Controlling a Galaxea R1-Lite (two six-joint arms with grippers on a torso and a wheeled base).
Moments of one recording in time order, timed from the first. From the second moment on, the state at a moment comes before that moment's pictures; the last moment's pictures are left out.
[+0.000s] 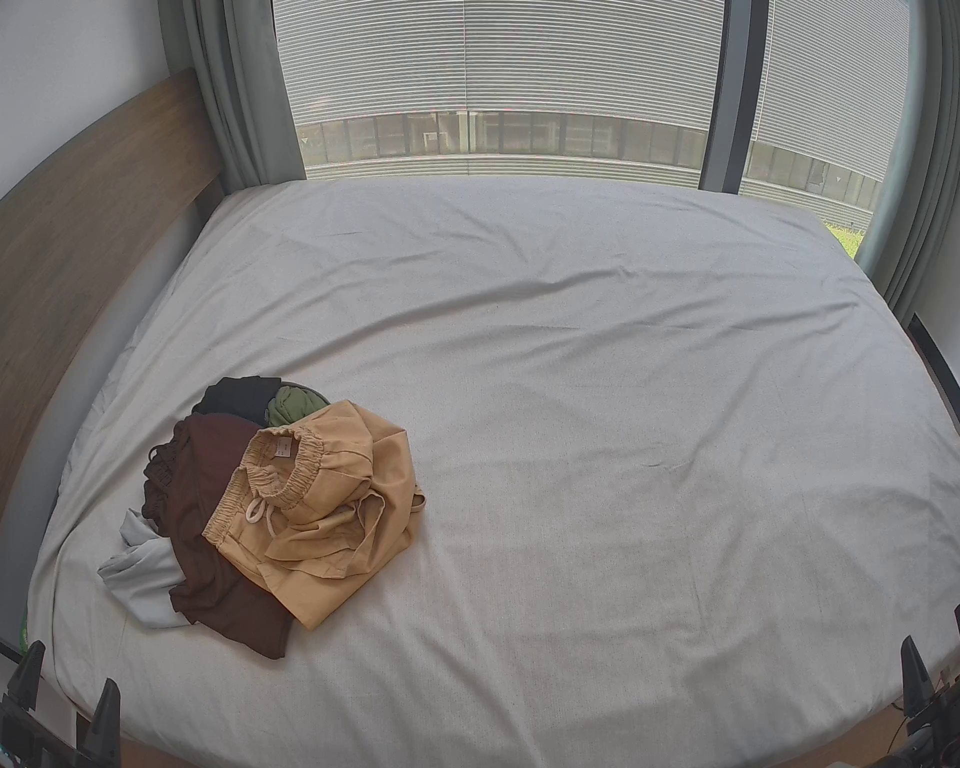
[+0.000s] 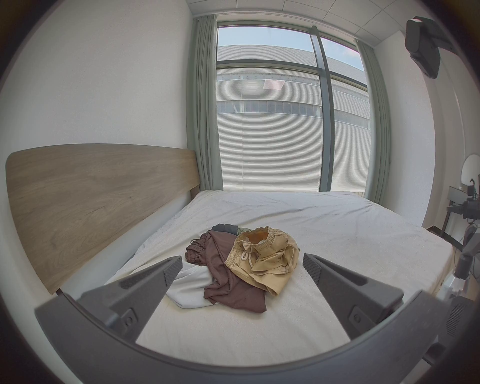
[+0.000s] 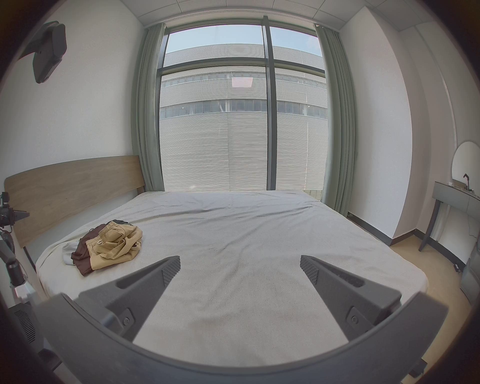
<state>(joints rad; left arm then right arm) 0.00 0.02 -0.02 0.00 0.01 0.00 -0.01 0.02 -0.02 0.00 -0.03 0.01</state>
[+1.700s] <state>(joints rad) -0.11 0.72 -0.44 -0.29 -0.05 -0.13 -0.01 0.02 -0.02 0.00 -0.02 0.01</state>
